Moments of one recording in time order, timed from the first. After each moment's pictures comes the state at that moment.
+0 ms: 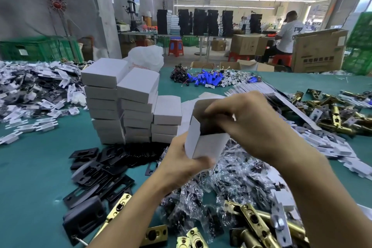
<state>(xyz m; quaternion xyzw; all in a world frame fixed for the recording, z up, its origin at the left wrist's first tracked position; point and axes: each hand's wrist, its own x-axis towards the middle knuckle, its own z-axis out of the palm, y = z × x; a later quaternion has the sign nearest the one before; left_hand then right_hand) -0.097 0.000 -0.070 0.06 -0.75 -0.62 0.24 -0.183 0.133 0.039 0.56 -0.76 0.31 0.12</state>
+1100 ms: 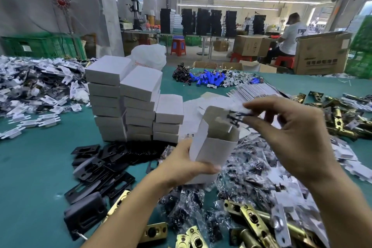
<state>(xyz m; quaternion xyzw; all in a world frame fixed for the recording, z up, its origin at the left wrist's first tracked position) -0.095 -0.008 -0.080 0.12 -0.74 -0.66 0.10 -0.199 0.176 0.014 0.51 -0.71 0.44 0.21</state>
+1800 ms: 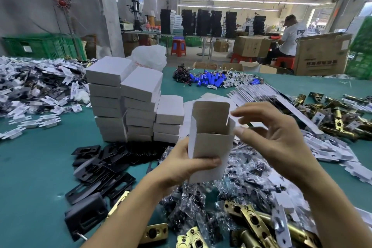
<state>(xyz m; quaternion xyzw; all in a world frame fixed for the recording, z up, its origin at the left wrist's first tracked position) -0.094 -0.009 -0.081 0.08 -0.68 -0.72 0.12 -0.212 0.165 -0.008 0.51 -0.67 0.54 0.00</state>
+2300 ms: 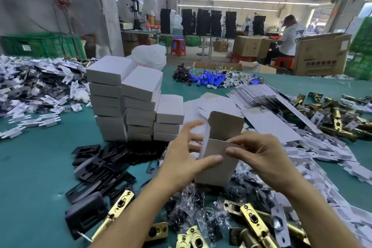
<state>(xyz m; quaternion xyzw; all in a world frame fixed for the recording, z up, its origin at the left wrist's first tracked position) -0.099 -0.004 -0.085 0.10 -0.77 -0.56 0.28 -0.225 0.159 -0.053 0.50 -0.68 0.54 -0.07</state>
